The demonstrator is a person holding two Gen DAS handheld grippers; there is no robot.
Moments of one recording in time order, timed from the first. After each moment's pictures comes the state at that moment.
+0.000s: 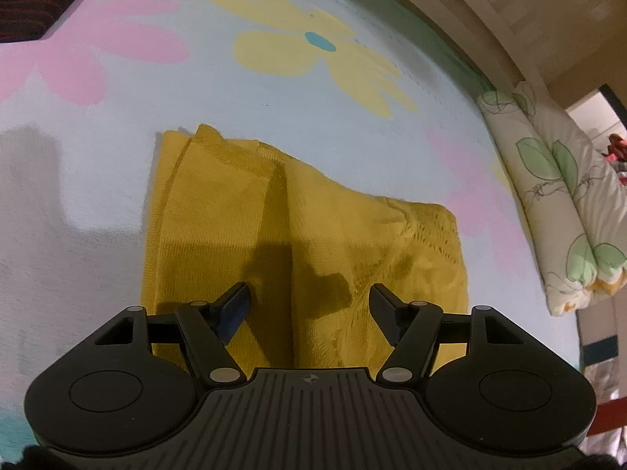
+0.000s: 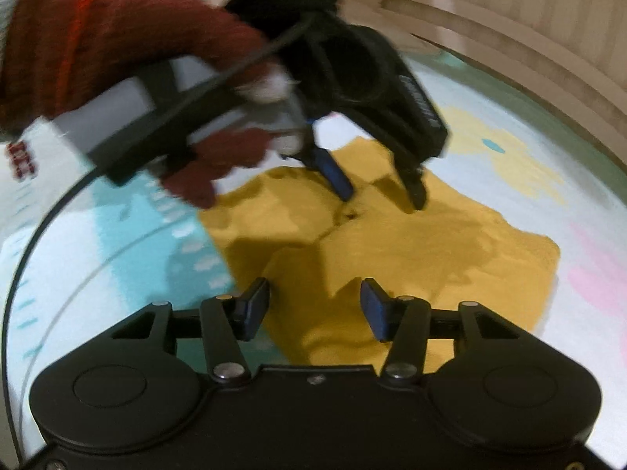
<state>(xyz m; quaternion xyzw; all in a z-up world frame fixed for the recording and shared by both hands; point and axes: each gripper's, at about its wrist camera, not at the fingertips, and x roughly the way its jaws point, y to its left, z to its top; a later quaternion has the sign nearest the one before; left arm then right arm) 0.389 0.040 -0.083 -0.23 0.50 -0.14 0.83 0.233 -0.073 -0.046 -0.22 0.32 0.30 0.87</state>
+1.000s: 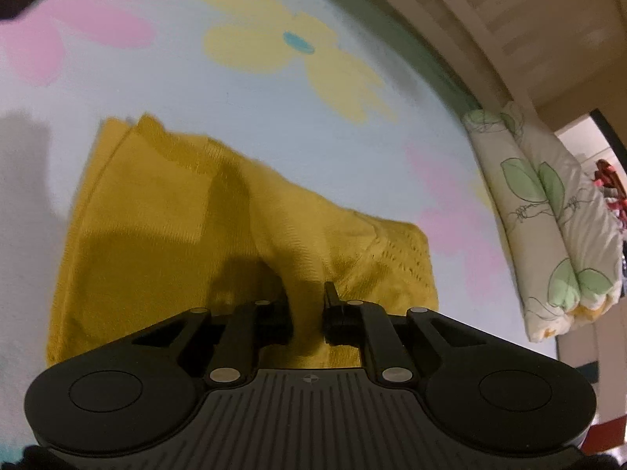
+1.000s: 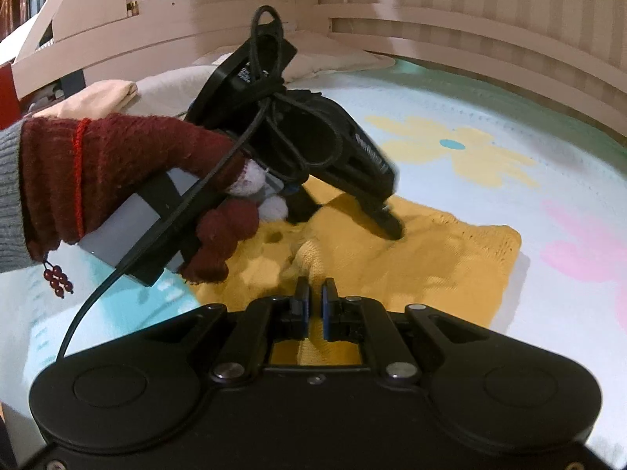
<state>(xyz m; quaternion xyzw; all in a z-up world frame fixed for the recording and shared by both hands) 0.399 0.011 -0.090 -0.26 0.47 -0.15 0.83 0.248 -0.118 -0.021 -0.08 0.32 0.28 0.90</state>
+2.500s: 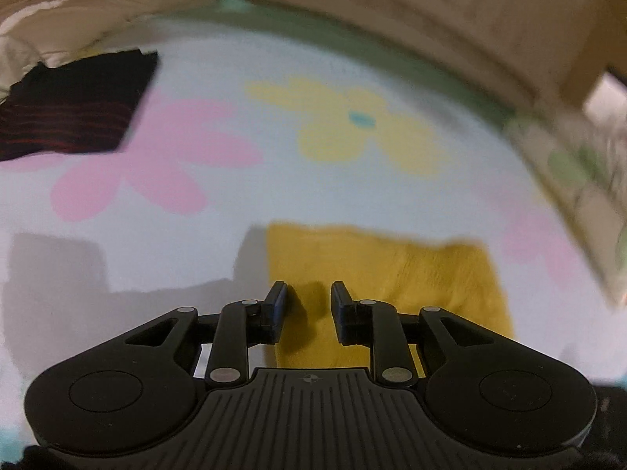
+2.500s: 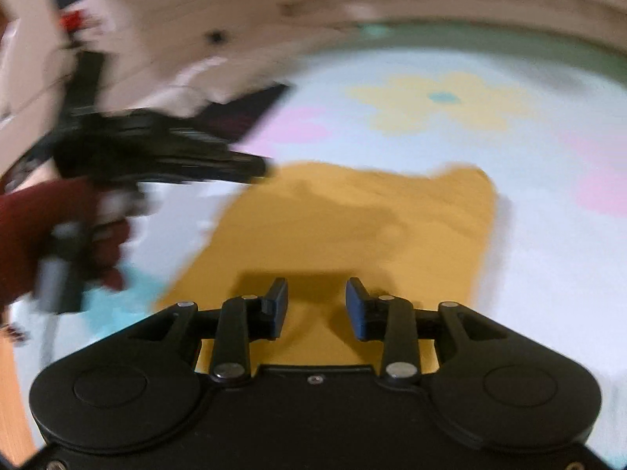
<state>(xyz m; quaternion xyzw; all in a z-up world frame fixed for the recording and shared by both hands) 0.369 0.083 -0.063 -0.10 0.43 -0.08 0.90 0.314 -0.111 -0.058 0.06 0.41 0.21 0.89</state>
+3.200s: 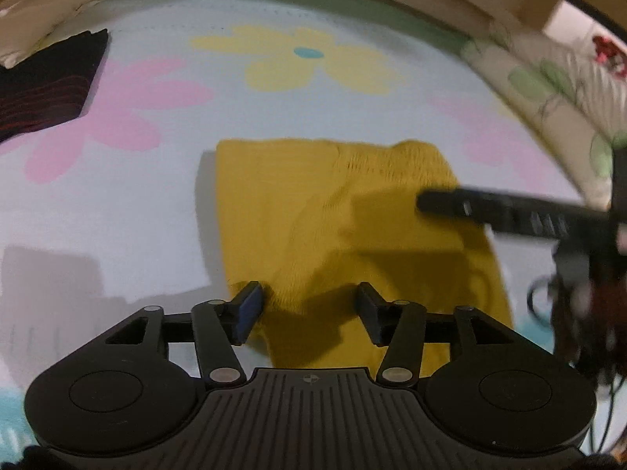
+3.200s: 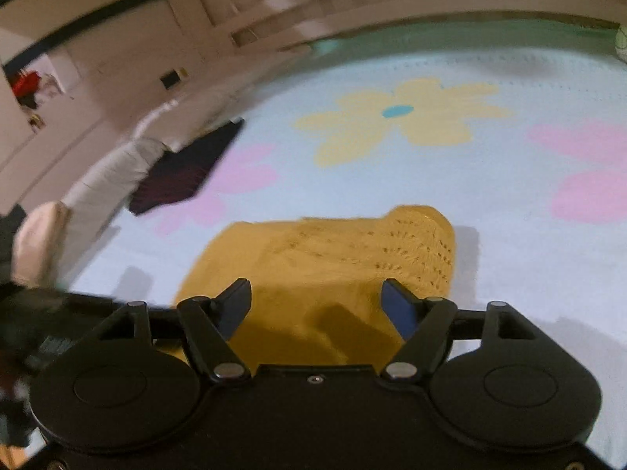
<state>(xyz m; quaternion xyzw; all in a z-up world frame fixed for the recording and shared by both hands) 0.326 0.071 -0.070 -0.04 0.46 -0.15 0.87 0.375 -0.132 -0.059 0.11 0.38 0.19 0.90</state>
